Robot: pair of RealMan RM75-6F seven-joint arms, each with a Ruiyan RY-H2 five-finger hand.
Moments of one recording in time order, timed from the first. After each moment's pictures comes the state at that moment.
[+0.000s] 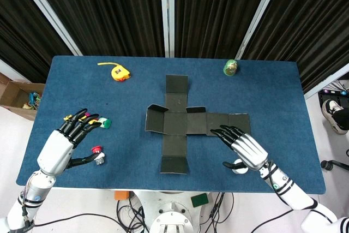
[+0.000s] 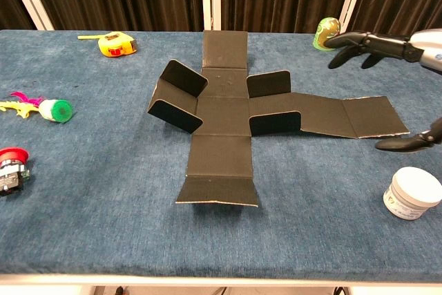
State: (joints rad) left arm -0.26 -1.19 -0.05 -1.69 1.90 1.60 -0.08; right arm 0.45 -1.26 0.02 -1.60 -1.83 1.19 0.13
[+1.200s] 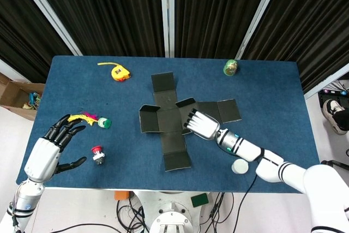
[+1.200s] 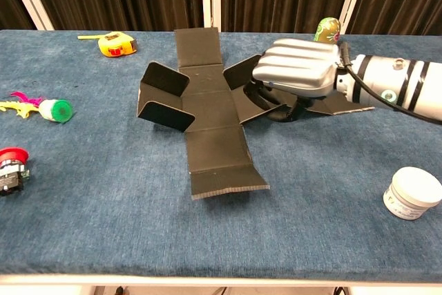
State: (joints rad) left arm -0.17 -1.18 0.01 -1.67 1.82 1.65 -0.08; right arm 0.91 -1.68 0.03 -0.91 -1.89 1.00 0.05
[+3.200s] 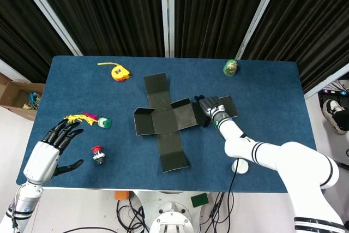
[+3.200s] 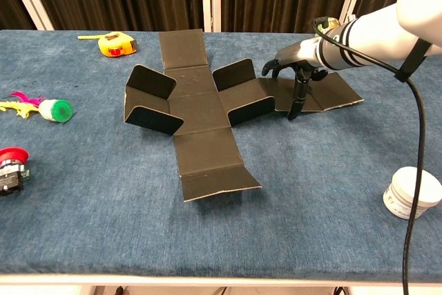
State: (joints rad) left arm -0.15 -1.21 0.03 -1.59 1.81 1.65 -0.08; right arm 1.34 -1.61 -0.09 -1.16 -0.22 0.52 -0.48
